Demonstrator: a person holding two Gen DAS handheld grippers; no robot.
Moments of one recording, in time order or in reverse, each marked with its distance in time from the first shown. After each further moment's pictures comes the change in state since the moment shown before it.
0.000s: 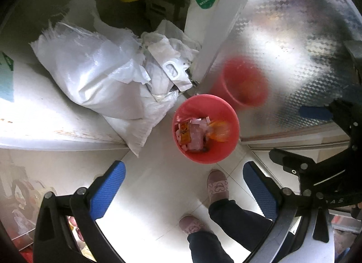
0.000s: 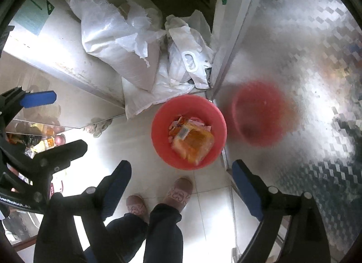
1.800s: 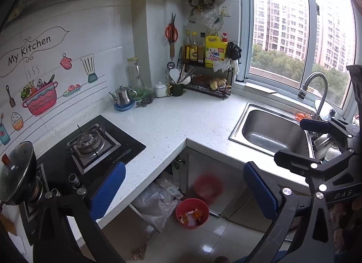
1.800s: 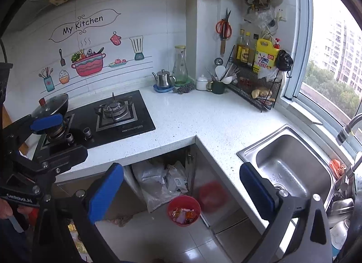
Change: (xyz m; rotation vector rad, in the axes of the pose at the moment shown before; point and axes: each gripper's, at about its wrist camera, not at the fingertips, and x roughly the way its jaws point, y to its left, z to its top) left arm -0.542 -0.081 -0.107 0.217 -0.751 0.014; right arm -0.503 0.095 -0.143 0.163 -0.781 -0.174
